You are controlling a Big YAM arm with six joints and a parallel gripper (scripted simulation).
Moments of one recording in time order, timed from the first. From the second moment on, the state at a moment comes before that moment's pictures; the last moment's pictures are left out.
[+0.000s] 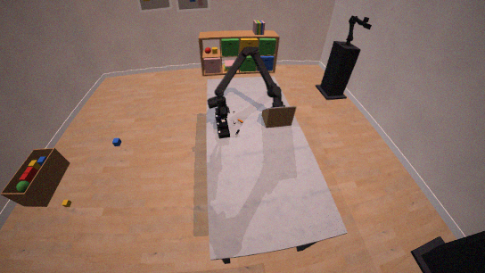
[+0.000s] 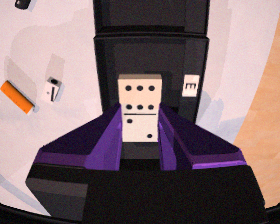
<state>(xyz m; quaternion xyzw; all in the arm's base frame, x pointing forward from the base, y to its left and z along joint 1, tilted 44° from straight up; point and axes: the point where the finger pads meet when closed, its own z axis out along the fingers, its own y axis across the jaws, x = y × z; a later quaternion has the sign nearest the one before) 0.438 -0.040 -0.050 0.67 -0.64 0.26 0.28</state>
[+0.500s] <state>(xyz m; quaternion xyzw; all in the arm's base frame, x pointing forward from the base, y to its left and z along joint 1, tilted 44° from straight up) 0.438 -0.057 -0.068 0.66 -0.65 0.26 0.28</state>
